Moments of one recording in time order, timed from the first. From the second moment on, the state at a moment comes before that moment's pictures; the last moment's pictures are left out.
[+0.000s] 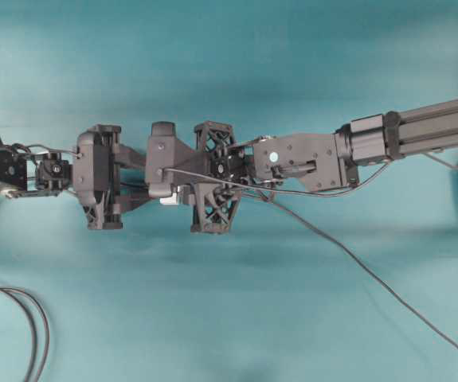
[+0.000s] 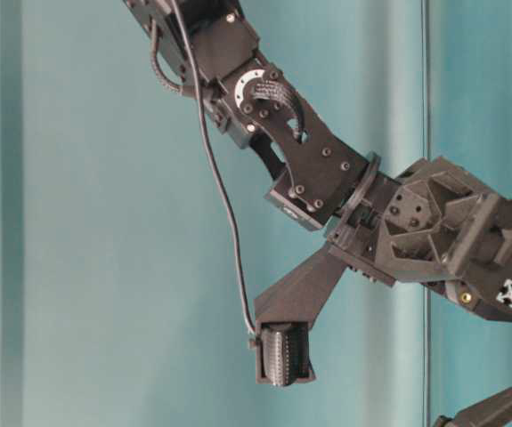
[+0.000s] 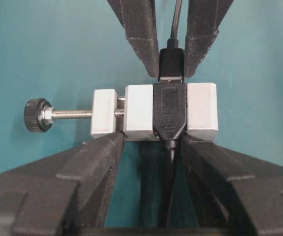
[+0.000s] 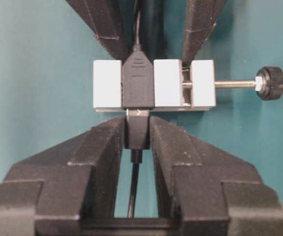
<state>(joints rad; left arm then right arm) 0.06 0.21 1.12 -0.02 -0.82 0.16 -0.01 0.40 0.23 -0.14 0.24 0.16</state>
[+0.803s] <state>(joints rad) 0.05 0.18 1.08 -0.02 -0.68 0.16 -0.01 0.41 0.22 -0.15 0.24 0.12</state>
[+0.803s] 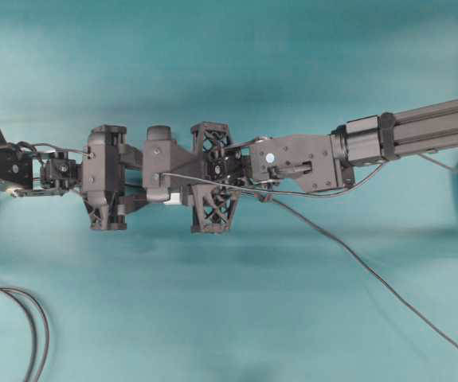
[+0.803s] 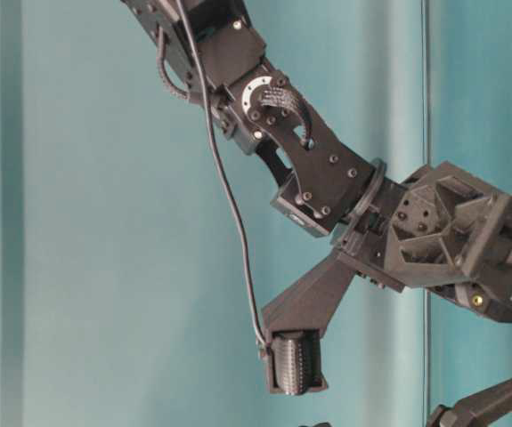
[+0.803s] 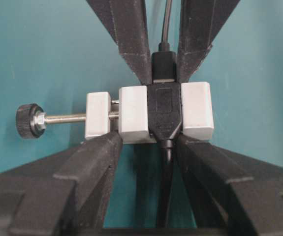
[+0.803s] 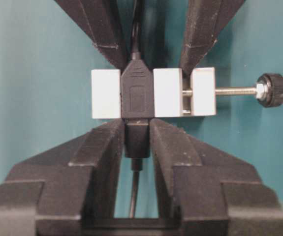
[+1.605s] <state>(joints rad) 0.06 0.15 1.10 -0.02 -0.68 0.19 -0.01 0.41 0.22 -0.15 0.24 0.11</state>
